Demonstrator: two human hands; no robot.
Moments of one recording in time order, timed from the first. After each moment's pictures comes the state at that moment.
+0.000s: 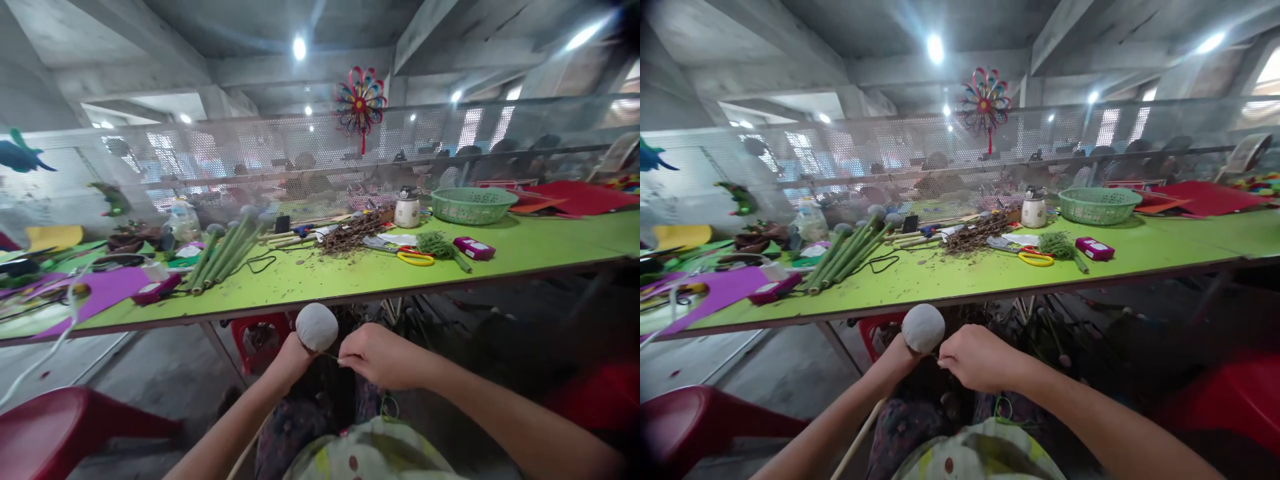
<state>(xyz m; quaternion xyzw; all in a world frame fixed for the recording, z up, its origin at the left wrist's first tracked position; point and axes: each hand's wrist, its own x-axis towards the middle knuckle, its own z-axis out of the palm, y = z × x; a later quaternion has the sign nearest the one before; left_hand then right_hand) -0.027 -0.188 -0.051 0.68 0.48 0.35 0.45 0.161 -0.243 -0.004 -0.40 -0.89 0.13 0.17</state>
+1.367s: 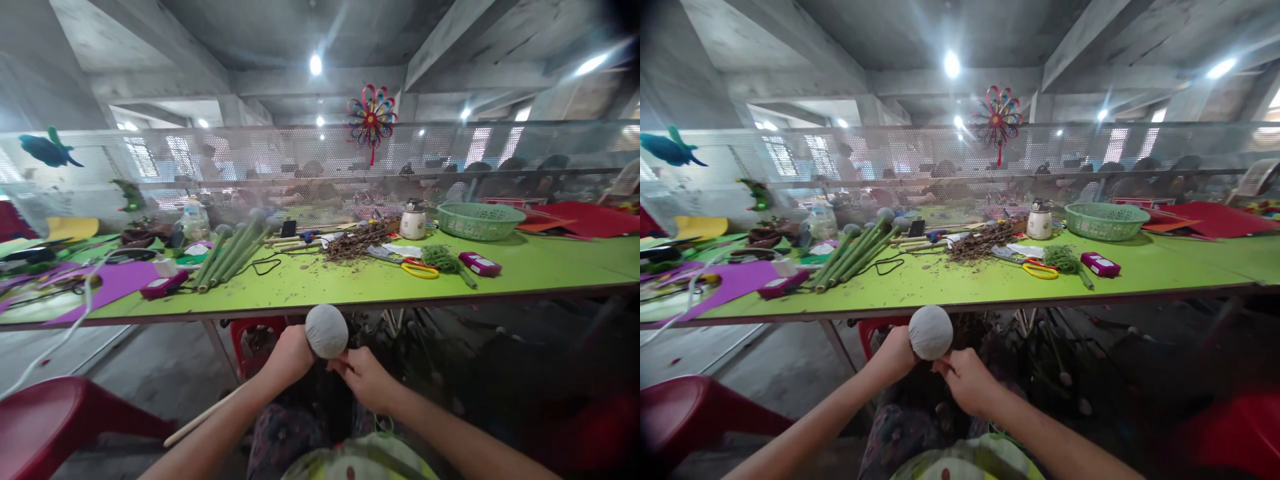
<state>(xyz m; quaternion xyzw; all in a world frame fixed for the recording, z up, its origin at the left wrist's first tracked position) -0.030 -0.186 -0.024 0.81 0.54 0.14 0.16 0.136 -0.234 -0.079 -0.43 -0.76 0.31 0.37</state>
